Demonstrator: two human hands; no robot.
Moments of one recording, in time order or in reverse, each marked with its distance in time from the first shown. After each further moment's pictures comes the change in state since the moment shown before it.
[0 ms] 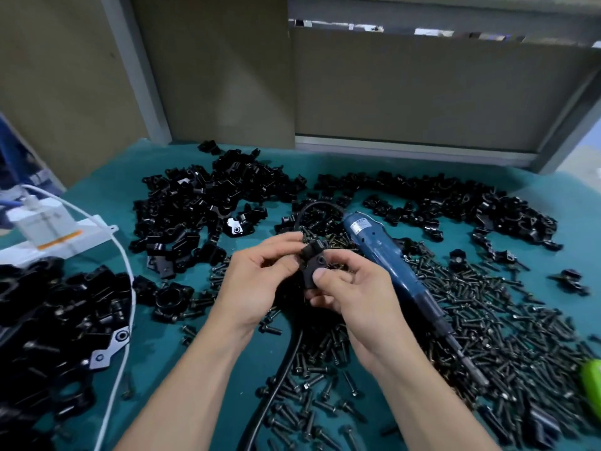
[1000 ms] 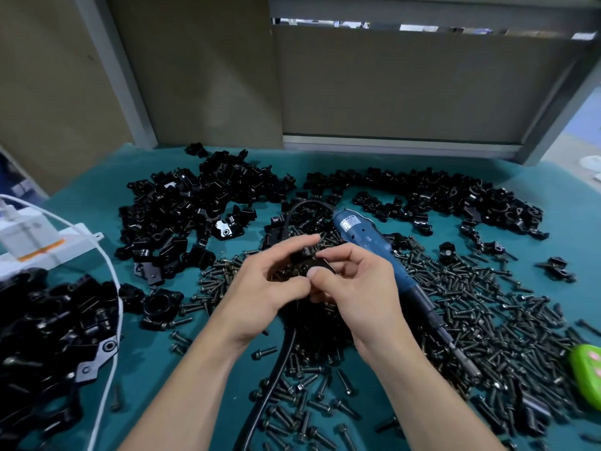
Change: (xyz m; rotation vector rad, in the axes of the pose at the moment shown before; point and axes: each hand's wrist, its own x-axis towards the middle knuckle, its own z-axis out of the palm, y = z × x) left_hand -0.009 0.005 0.005 0.015 -0.278 -0.045; right_hand 0.001 -0.001 -0.008 -0.099 0.090 -0.117
